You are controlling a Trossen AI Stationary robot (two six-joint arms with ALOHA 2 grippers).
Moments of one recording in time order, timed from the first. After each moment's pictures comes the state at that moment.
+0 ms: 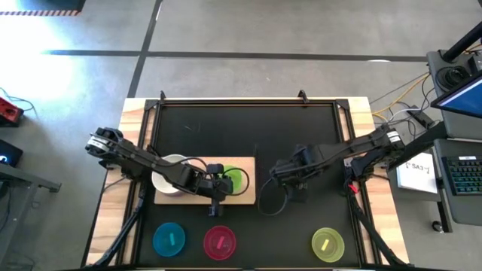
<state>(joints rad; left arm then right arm) -0.33 1.61 1.07 -0.45 -0.21 -0.33 0.26 1.67 1.64 -1.52 0.07 0.45</state>
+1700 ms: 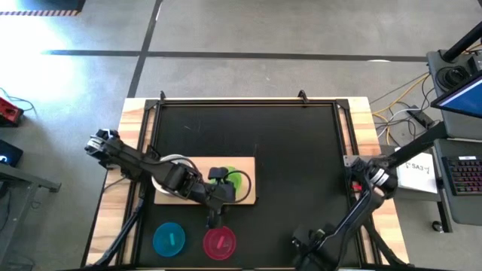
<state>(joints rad) -0.43 1.62 1.48 -0.72 -0.19 -0.33 0.88 2.02 1.59 -1.20 -0.08 1.62</state>
